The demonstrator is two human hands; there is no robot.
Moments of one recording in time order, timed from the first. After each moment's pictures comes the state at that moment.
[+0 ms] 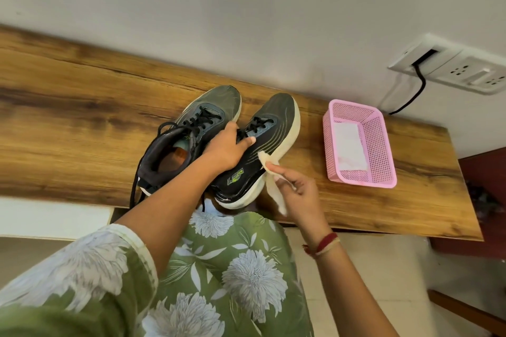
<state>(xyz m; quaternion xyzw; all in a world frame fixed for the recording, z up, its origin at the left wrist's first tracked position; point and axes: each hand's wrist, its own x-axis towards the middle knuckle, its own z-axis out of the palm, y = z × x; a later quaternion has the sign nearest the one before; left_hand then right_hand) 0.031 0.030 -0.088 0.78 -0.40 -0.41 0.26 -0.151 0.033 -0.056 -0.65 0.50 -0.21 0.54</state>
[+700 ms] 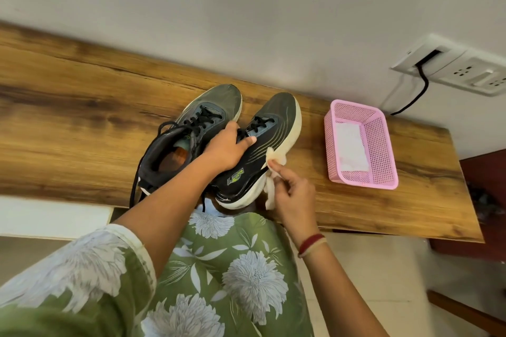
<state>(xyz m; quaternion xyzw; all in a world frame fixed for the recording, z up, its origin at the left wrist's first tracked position) 0.034 0.031 -0.090 0.77 -0.40 -0.41 0.27 -0.139 0.042 -0.062 -0.72 0.53 -0.20 0.40</state>
